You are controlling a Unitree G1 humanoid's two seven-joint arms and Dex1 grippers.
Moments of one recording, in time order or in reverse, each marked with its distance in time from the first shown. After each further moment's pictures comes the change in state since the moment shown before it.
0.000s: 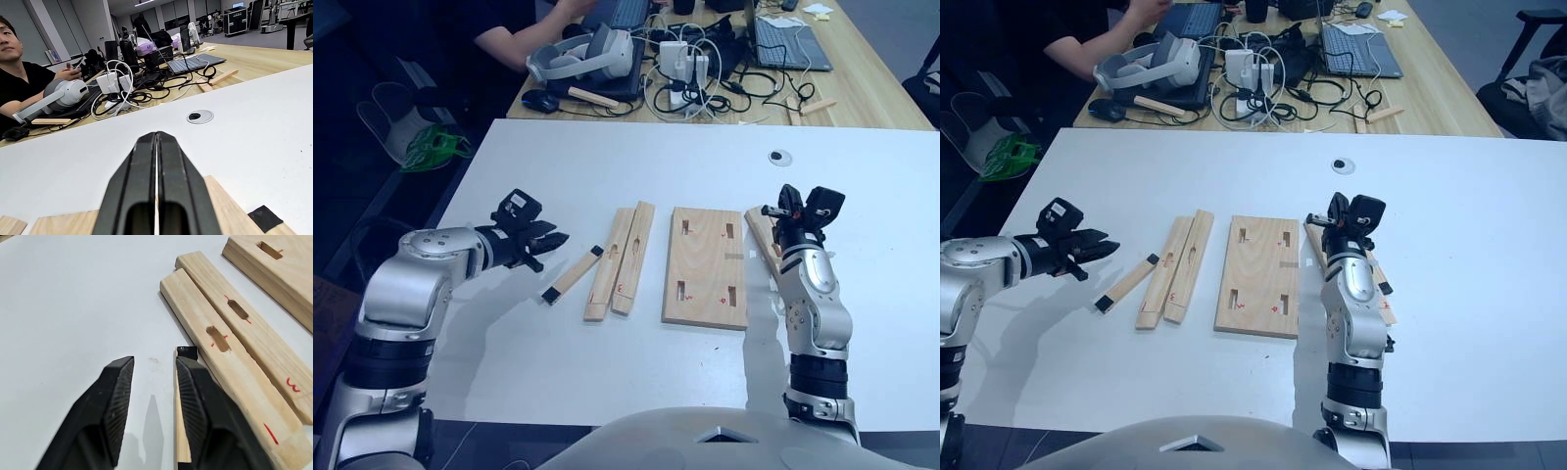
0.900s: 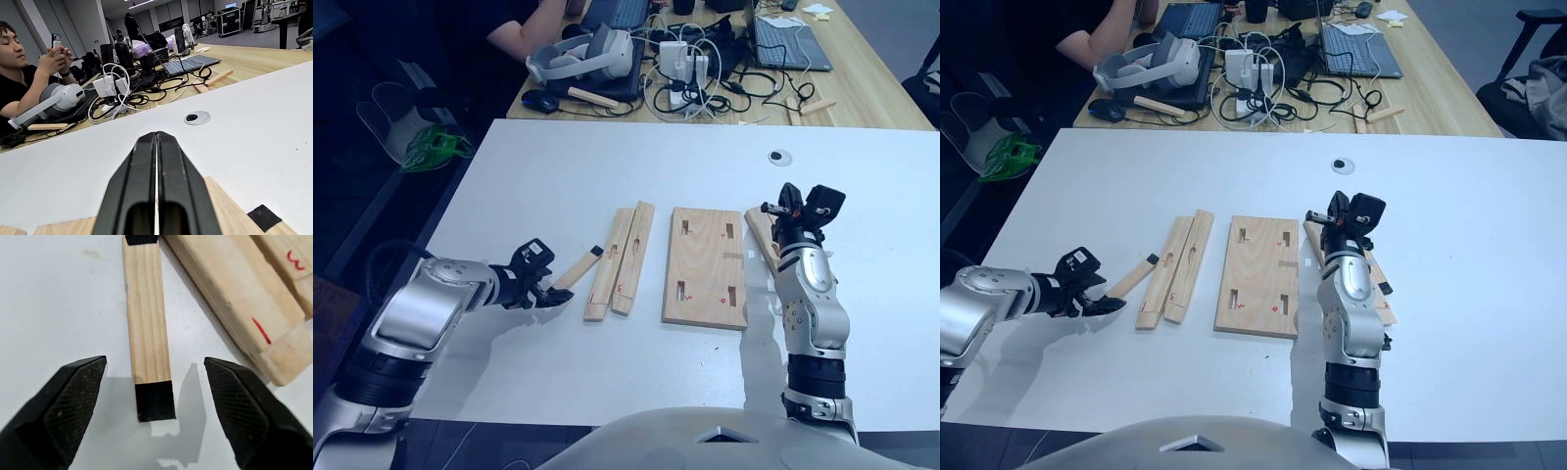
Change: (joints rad) left arm 0.101 0.119 -0.184 0.018 0.106 -0.010 -0.070; right arm -0.008 0.011 0.028 -0.006 0.012 -0.014 -0.065
